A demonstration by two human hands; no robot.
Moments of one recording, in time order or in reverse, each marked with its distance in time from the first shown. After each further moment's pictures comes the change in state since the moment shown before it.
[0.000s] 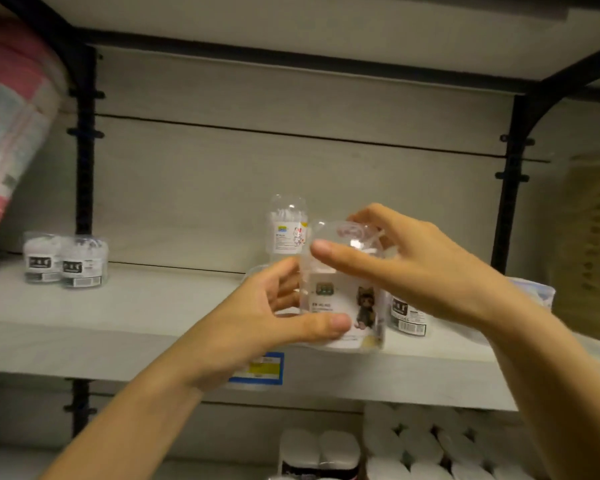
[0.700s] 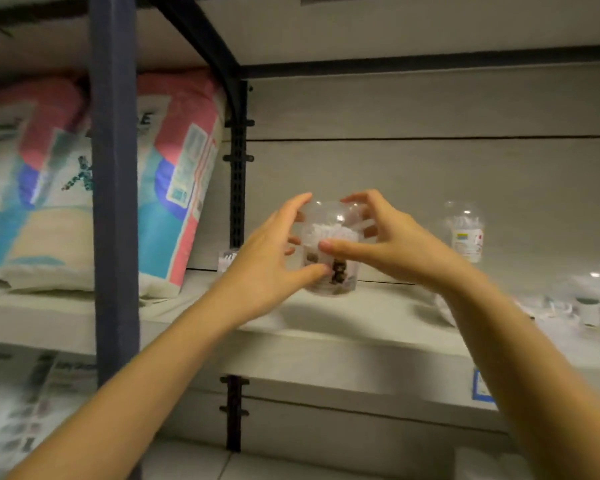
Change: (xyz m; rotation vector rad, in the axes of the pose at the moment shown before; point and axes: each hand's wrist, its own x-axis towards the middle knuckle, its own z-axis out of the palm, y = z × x) left_hand -0.069 -0.002 -0.227 0.749 0.369 0.120; right_hand 0.127 -0.129 0.170 0.226 0.004 -0.120
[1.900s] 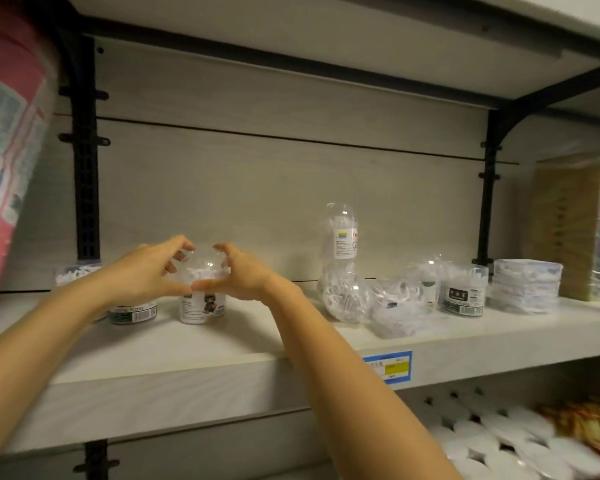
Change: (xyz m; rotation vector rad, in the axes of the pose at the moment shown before) left_hand 0.080 -0.093 0.029 0.289 -0.445 -0.116; right_hand 0.059 0.066 0.064 -0.148 -0.156 0.374
